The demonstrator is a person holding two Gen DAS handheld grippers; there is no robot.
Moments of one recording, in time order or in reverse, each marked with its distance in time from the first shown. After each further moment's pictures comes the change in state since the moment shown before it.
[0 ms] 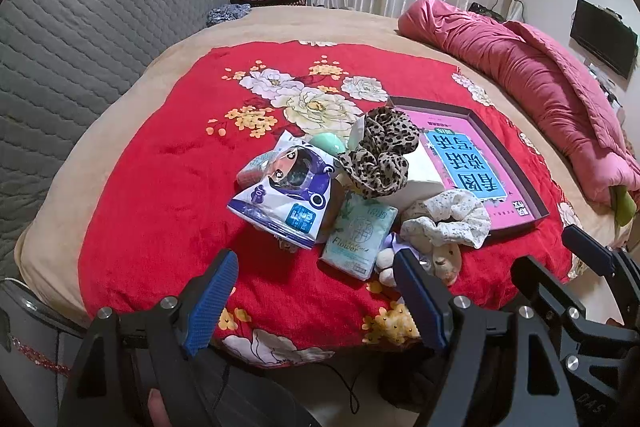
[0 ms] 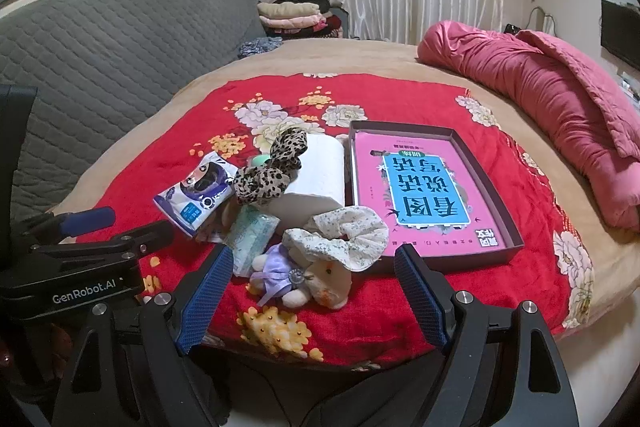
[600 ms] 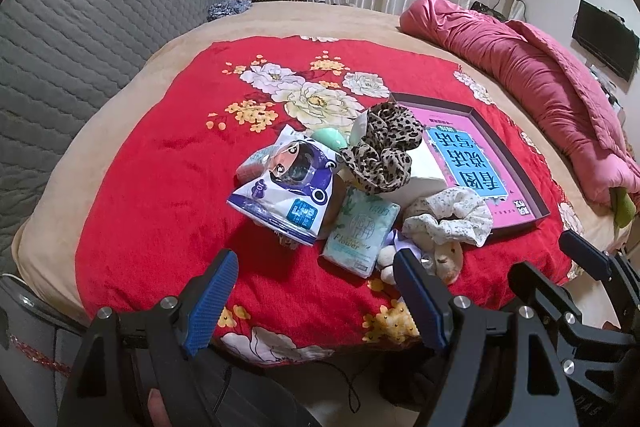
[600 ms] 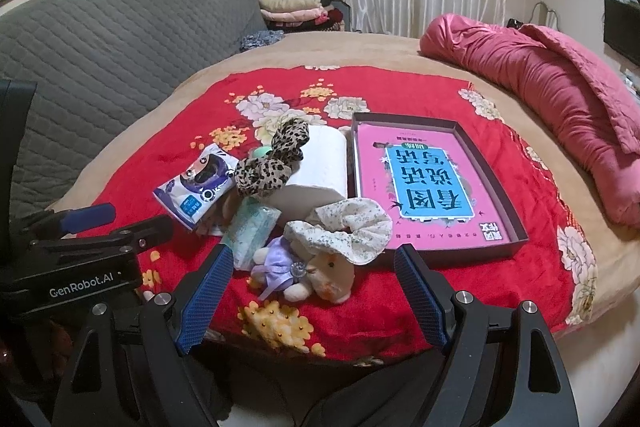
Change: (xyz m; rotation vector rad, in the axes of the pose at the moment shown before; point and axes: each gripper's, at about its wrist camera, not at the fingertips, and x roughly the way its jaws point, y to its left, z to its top) left arm 0.001 0.001 0.000 -0.005 0.010 -0.003; right arm 0.006 -0.001 -0.003 0.006 0.029 0.010
